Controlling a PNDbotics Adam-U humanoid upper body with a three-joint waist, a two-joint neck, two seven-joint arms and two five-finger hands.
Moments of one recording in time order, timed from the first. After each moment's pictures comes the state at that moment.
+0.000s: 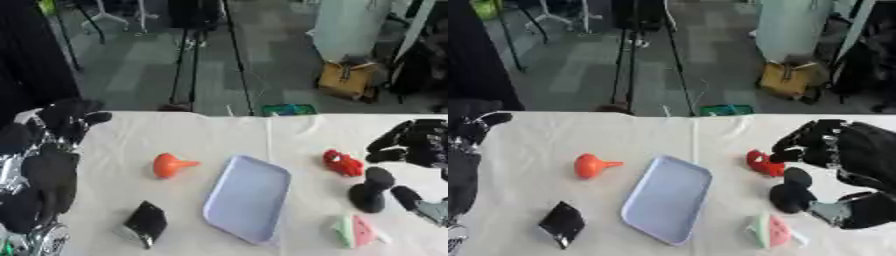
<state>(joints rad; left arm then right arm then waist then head) -0.25 0.23 0.07 -1.99 0.22 -0.43 -0.13 -0.53 -0.65 0.16 -1.73 0.85 -0.65 0.10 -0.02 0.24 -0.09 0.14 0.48</state>
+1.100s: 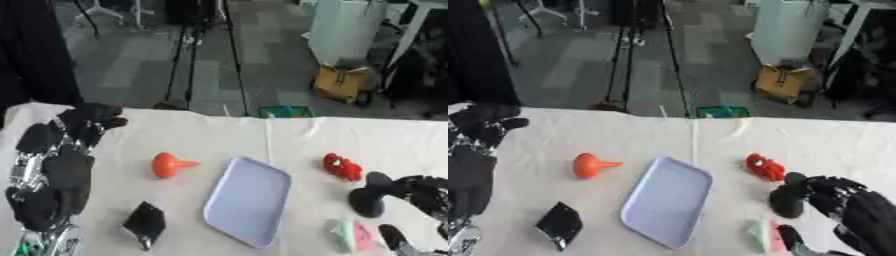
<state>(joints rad) -0.25 0.23 0.06 -1.99 0.21 -0.41 -0.13 -0.25 -0.31 0.04 -1.87 1.02 -0.54 0.22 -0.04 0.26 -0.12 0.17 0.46</state>
